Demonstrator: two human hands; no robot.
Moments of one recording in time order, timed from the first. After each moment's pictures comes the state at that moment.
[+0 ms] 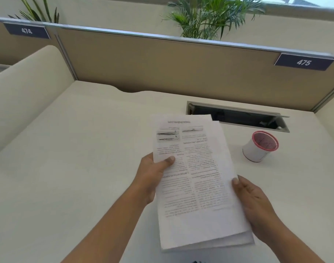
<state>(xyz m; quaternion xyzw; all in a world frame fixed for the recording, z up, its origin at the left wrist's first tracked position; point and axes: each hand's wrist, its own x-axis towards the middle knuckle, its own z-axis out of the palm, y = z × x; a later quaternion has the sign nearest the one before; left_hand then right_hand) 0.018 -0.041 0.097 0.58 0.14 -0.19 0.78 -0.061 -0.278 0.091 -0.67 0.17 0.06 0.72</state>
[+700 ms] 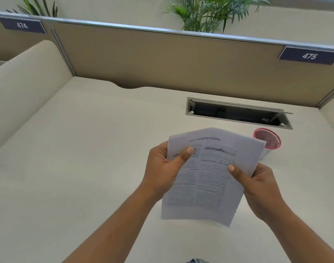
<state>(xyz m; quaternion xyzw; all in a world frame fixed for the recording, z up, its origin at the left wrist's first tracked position) 0.009 -0.069 0.123 0.63 -0.04 -0.06 0.77 -0.032 -0.284 0.113 -0.66 0.09 -0.02 0.75</state>
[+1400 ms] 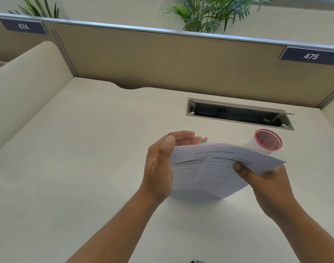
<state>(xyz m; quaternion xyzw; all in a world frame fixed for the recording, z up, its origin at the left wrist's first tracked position) 0.003 -0.072 0.145 0.61 -0.11 0.01 0.79 -0.030 -0.283 0.144 -0.74 0.00 -0.11 0.67</state>
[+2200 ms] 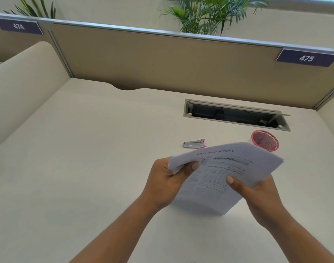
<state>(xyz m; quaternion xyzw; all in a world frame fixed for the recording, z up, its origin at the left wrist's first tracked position) 0.000 -0.076 0.109 0.68 -0.11 -0.03 0.72 -0.040 -0.285 0.125 -0.70 0.01 -0.06 0.71</state>
